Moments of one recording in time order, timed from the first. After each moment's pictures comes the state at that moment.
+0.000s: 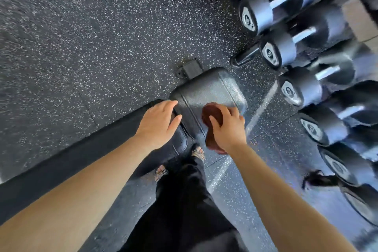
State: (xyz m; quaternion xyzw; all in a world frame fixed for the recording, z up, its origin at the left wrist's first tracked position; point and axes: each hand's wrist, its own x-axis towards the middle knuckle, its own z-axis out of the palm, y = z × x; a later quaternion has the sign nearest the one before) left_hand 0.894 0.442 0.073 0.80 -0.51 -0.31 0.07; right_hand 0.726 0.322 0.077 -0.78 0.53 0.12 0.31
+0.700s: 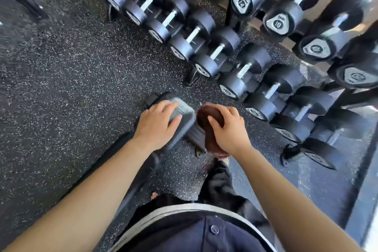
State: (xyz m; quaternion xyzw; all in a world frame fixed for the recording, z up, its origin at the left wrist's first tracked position) left_hand 0.763 0.369 0.257 0.72 -0.66 -0.21 0.06; right_hand 0.559 0.316 0.262 -0.72 0.60 -0.08 0.34
